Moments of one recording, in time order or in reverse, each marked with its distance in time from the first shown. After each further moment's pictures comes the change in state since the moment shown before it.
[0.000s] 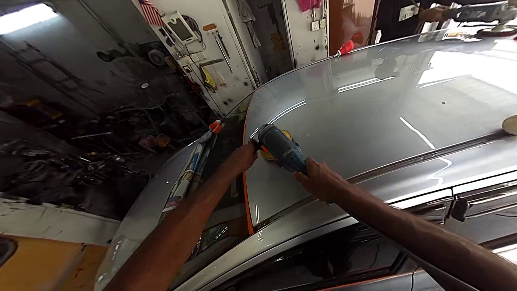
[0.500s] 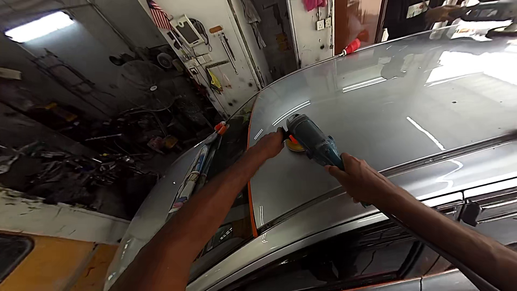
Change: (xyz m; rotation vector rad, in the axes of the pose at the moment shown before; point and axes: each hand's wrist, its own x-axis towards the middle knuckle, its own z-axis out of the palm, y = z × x) left_hand 0.043 0.078 -0.019 0.050 -0.033 0.132; right_hand -0.029 0.032 -0.049 0.080 0.095 0.108
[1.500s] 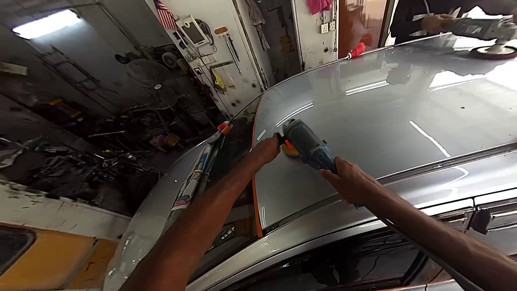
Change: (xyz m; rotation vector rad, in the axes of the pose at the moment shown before) left_hand -0.012 -0.036 0.008 -0.024 -0.003 -0.032; right_hand 0.017 -0.018 0.025 -0.029 -0.028 -0.025
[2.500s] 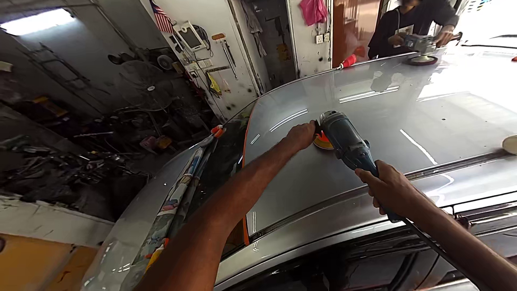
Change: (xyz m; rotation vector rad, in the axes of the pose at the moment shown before) left_hand 0.068 0.141 -0.022 0.050 0.121 0.236; right_hand -0.037 0.060 -0.069 0.170 0.184 0.141
